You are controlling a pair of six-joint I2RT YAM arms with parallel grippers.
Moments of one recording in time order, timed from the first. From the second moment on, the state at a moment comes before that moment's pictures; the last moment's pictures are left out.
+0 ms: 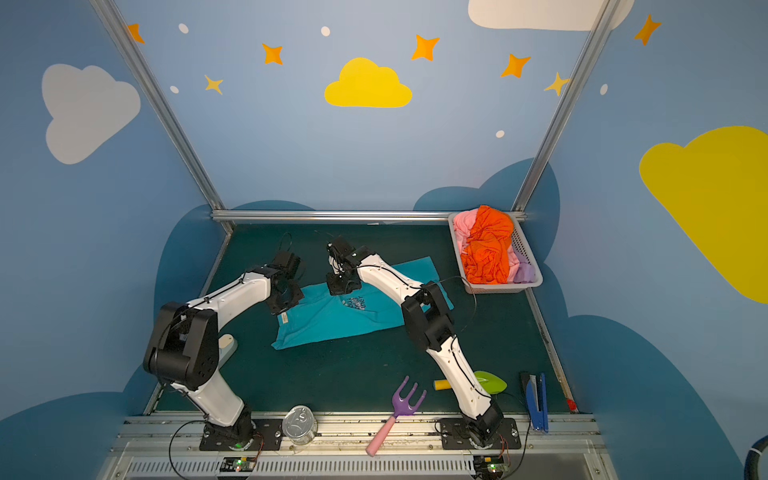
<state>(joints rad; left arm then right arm) -0.23 1.72 1.15 -0.71 -0.19 -0.85 0.79 2.41 2.17 -0.88 -0.23 0.42</state>
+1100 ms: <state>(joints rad) -0.27 1.32 0.76 -0.72 -0.13 -0.93 0.76 2.17 1.78 -0.82 -0.18 0.44</state>
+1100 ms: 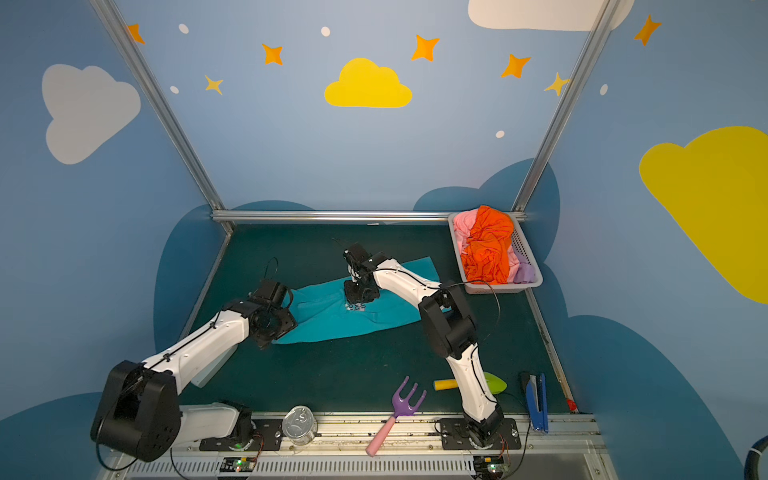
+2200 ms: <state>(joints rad) -0.48 1.45 0.99 -0.97 -0.40 -1.10 0.61 1.94 1.45 -0.80 -0.01 0.47</state>
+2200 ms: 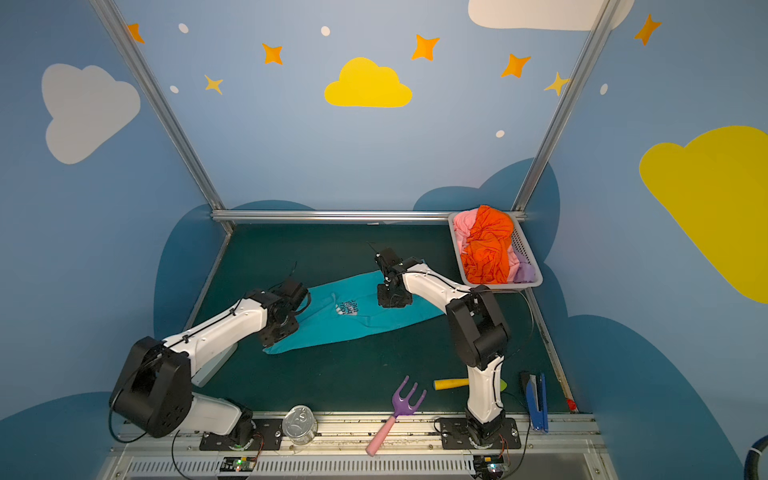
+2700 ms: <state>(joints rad) -0.55 1.78 1.03 -0.93 -0.36 -1.13 0.52 1.95 1.31 -0.78 0.03 0.49</state>
